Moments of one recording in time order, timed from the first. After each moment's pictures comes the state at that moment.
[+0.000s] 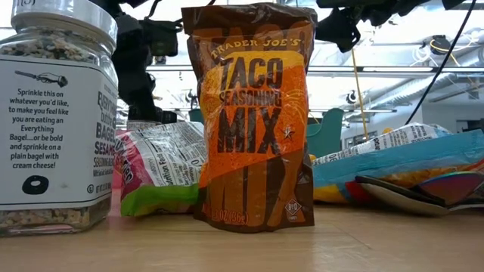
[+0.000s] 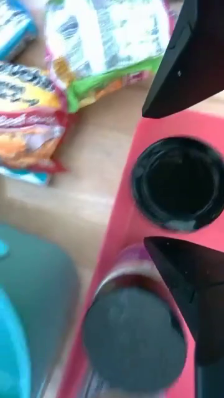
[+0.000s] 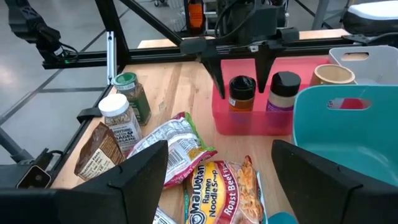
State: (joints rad) left arm -0.16 1.39 0.87 -0.52 -0.11 -0.39; right arm 0.26 1.12 0.70 0.10 0.16 0.17
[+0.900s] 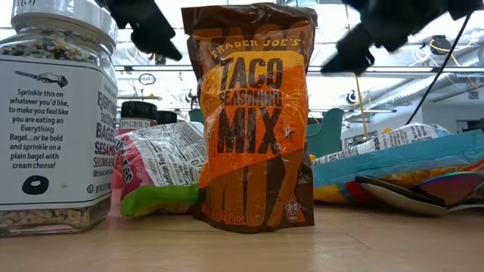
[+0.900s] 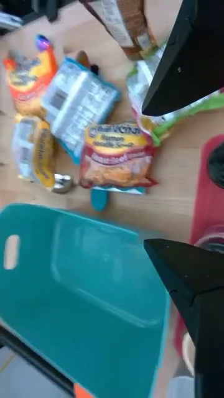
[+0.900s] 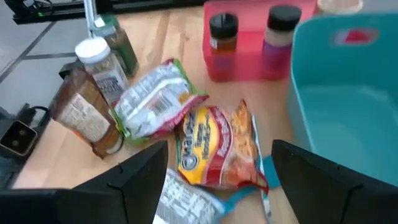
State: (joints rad) left arm -0.16 1.18 0.92 -0.42 -0.18 -0.17; right arm 0.26 1.12 0.64 -0.03 0.15 0.24
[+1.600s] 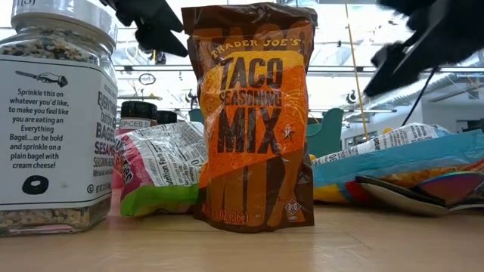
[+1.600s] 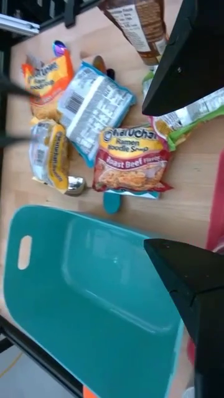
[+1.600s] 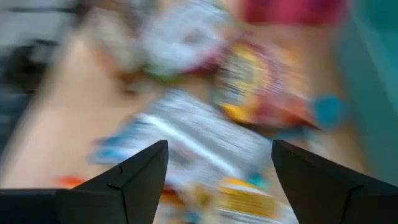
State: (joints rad) left arm -0.16 1.19 0.93 -0.36 -0.19 -0.19; right arm 0.52 1.22 0.63 -0.15 0.37 0.42
